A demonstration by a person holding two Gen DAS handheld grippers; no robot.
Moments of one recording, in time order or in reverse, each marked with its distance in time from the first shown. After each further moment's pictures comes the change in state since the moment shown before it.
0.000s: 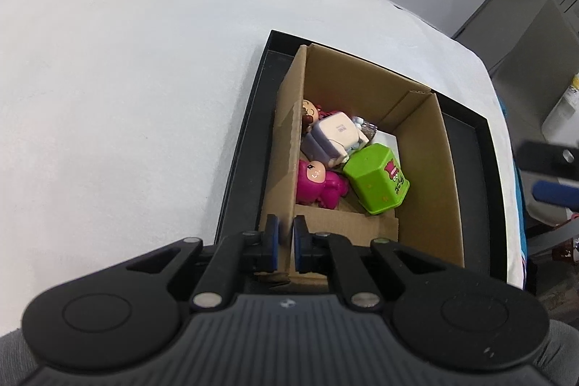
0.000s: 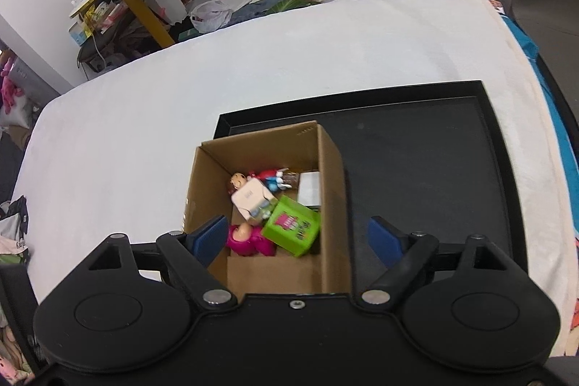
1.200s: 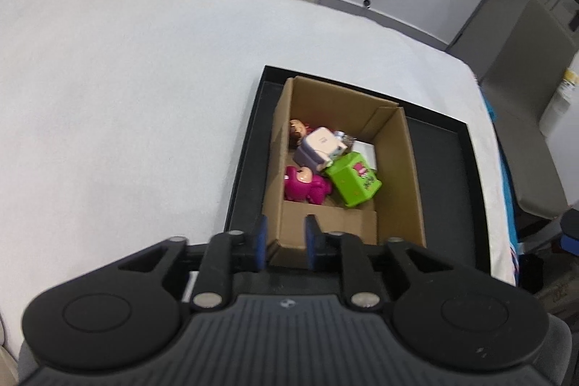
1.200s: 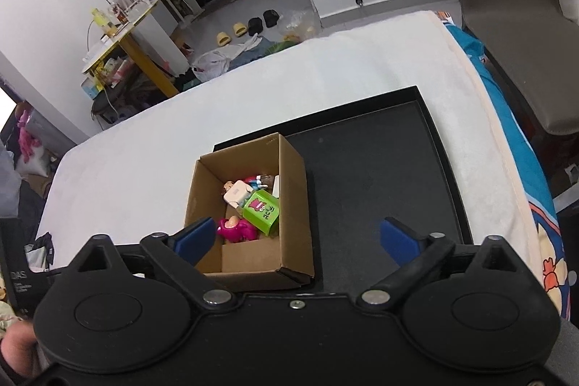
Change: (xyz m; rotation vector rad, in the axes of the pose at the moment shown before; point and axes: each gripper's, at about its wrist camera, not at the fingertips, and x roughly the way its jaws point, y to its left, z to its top) left arm -0.086 -0.027 -0.015 0.061 -0.068 0.057; right arm -0.085 -0.061 -0.053 0.091 -0.158 0.060
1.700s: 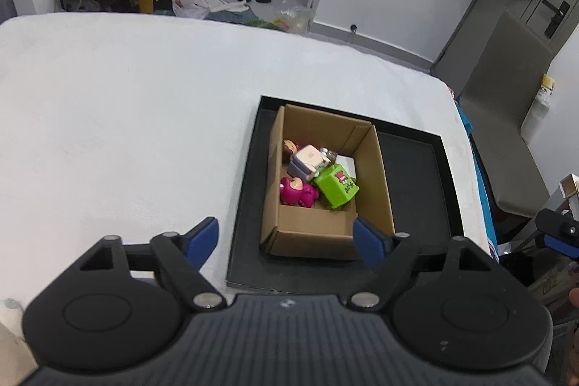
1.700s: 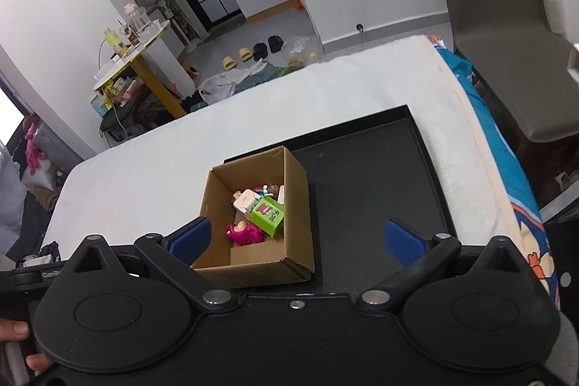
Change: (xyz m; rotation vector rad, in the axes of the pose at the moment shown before) left arm -0.075 -0.001 -0.015 0.025 -0.093 -0.004; right arm -0.045 0.004 -0.019 -0.005 -0.097 0.010
